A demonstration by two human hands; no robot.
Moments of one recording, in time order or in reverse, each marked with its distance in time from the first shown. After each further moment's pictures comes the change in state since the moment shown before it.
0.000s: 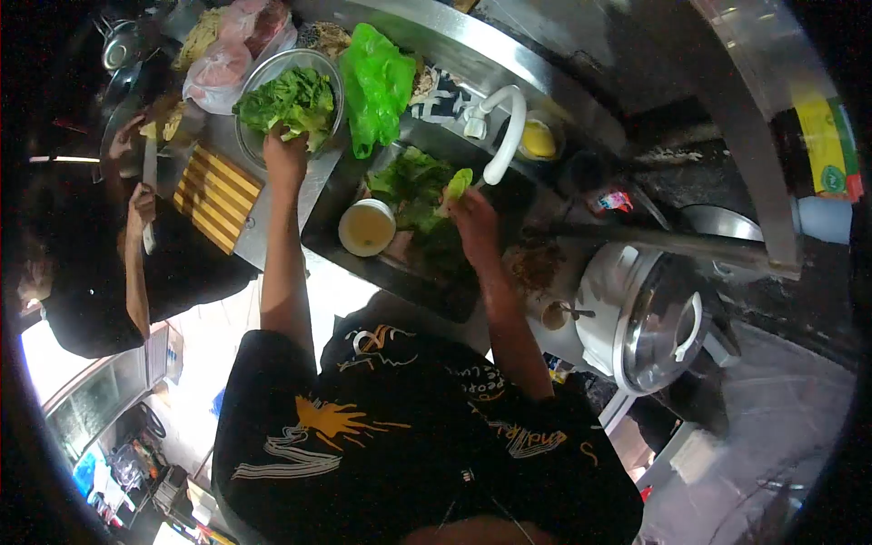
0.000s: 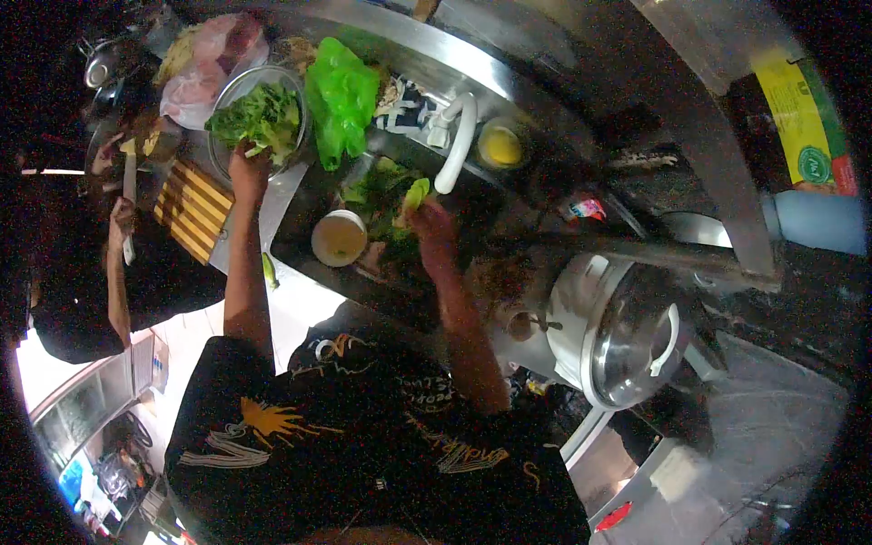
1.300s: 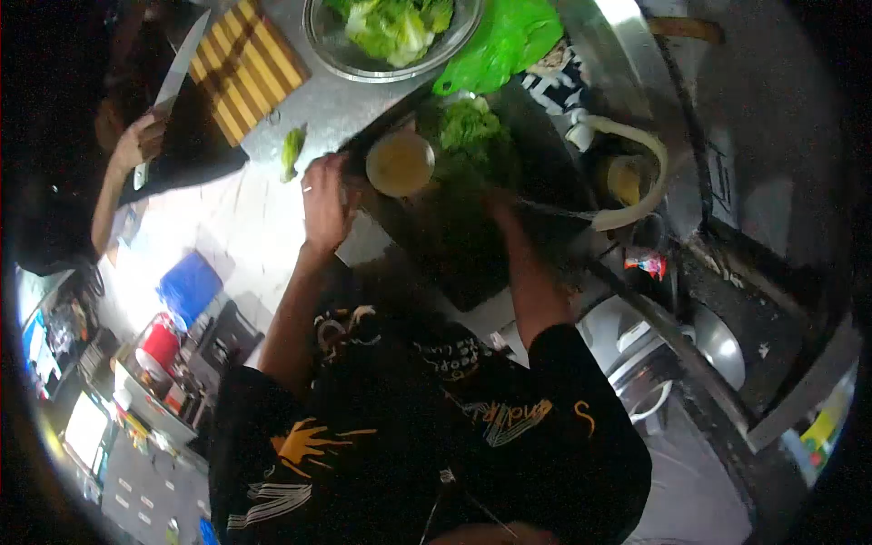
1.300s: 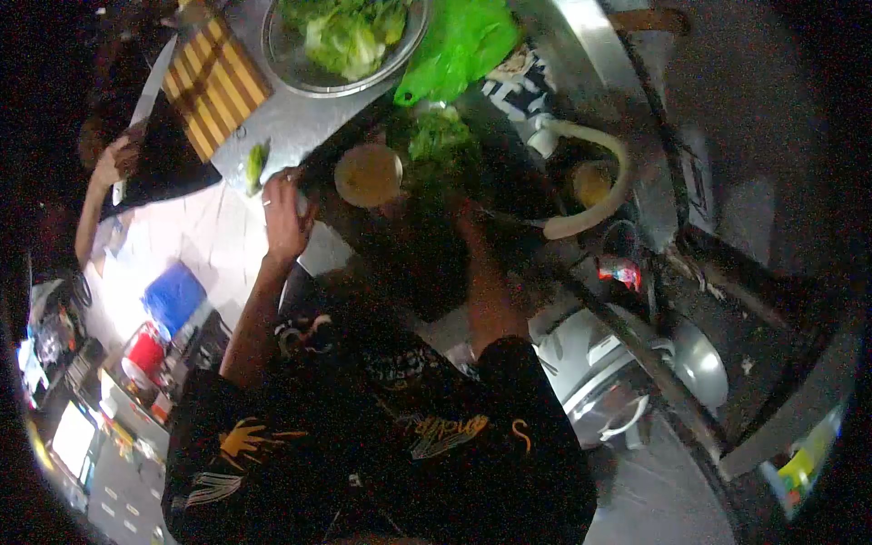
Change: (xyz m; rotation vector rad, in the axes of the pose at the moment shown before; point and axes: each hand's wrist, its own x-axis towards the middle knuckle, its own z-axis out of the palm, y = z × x) left_hand -0.200 -0.070 -0.049 0.389 -0.133 0.072; right_hand 0.084 0.152 0.003 -0.353 -0.043 0.633
